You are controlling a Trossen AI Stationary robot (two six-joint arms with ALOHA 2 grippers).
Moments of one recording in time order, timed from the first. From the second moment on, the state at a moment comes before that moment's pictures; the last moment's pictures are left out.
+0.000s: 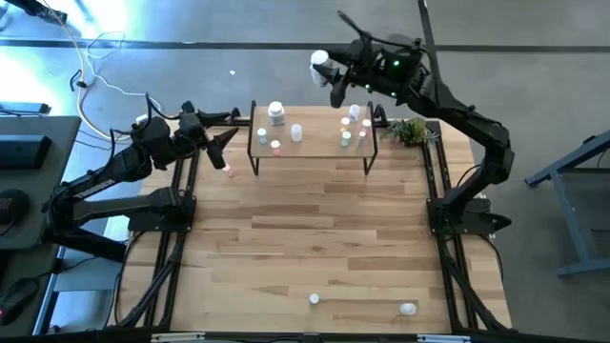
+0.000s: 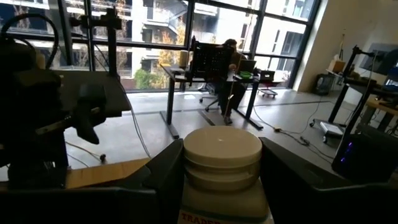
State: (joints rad) left arm 0.57 0.63 0.77 -0.18 -0.13 0.07; right arm -0.46 1.59 1.88 -0.31 -0.02 -0.15
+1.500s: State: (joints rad) left arm 0.67 0.63 0.77 -0.18 -0.04 0.03; right arm -0.38 1.46 1.82 -0.73 0.01 -0.13
